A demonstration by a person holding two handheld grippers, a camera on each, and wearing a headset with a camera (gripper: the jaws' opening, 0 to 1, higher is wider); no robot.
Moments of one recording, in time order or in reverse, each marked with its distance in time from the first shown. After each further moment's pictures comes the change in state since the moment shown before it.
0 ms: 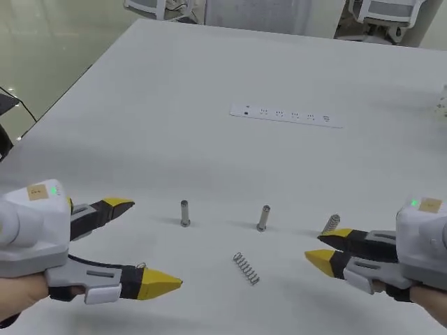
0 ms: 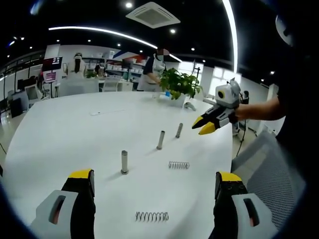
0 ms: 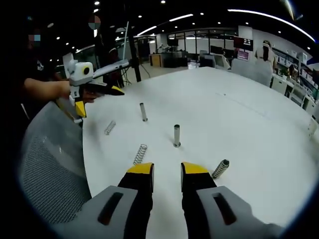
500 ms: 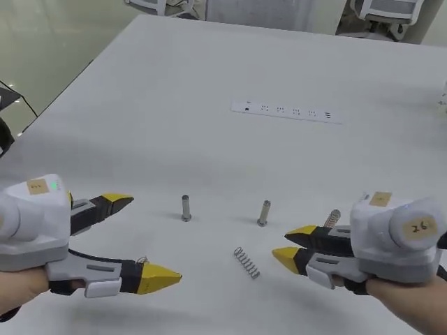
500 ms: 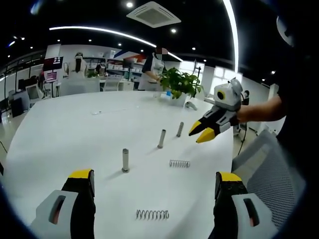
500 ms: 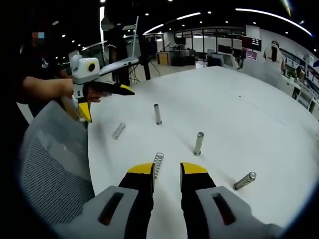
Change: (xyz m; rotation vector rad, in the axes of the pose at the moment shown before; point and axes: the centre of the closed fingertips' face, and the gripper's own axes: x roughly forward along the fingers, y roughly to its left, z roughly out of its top) left arm -0.002 0.001 -0.003 -0.004 0.002 0.012; right arm 0.037 0.038 0.006 -0.016 0.024 0.059
